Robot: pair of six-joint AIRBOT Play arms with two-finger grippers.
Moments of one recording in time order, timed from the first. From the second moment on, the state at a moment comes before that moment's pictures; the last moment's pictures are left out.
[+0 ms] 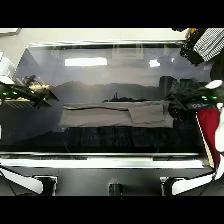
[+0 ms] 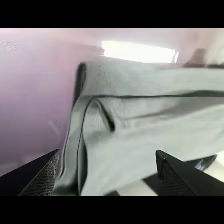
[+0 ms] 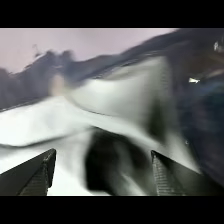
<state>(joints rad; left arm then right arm) 0.32 -1.82 1.66 0.94 -1.52 -1.42 -0.39 -1.75 1.49 -0.97 1.32 1.49</state>
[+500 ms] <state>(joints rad) 0.32 -1.58 1.74 0.93 -1.61 -1.48 -0.55 -1.90 1.48 -0.88 1.51 1.36</state>
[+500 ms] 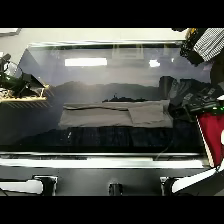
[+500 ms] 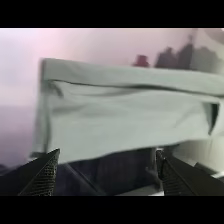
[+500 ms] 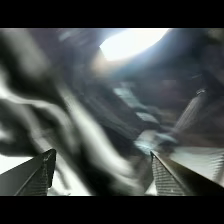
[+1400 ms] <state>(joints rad) 0.15 -1.51 1.75 0.93 -1.61 -1.49 -0.45 -1.95 1.47 -0.79 1.64 1.17</state>
